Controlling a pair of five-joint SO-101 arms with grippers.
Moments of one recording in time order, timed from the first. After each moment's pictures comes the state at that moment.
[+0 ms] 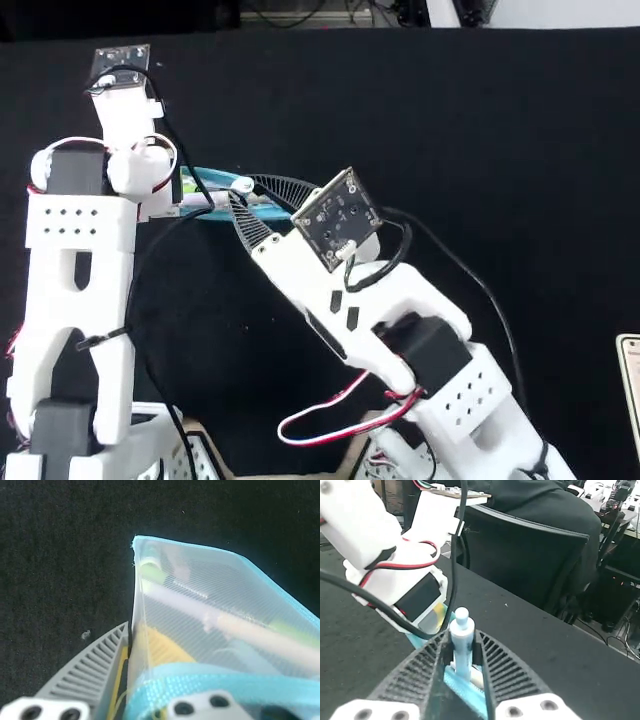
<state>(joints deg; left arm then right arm) -5.0 -10.5 3.2 84.7 3.8 -38.8 -58.9 43.6 37.3 9.0</state>
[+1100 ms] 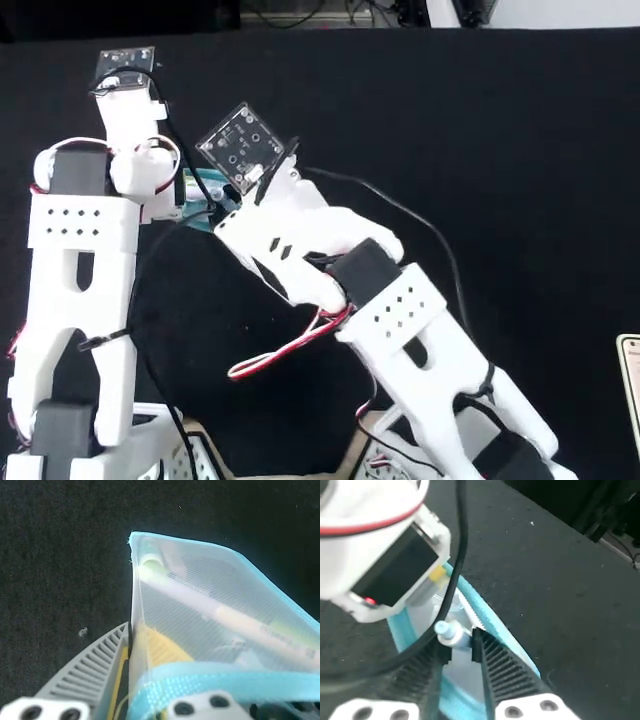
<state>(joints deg) -5.0 -10.5 3.3 85.1 3.8 -39.0 -29.0 24.7 52.6 9.3</state>
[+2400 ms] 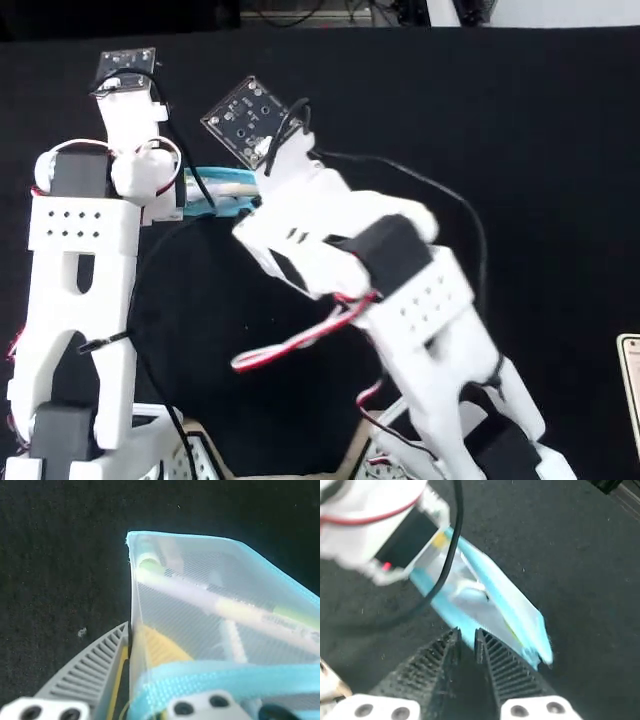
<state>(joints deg) -5.0 -10.5 4.1 84.6 3.8 -38.7 -25.5 2.6 79.3 6.5</state>
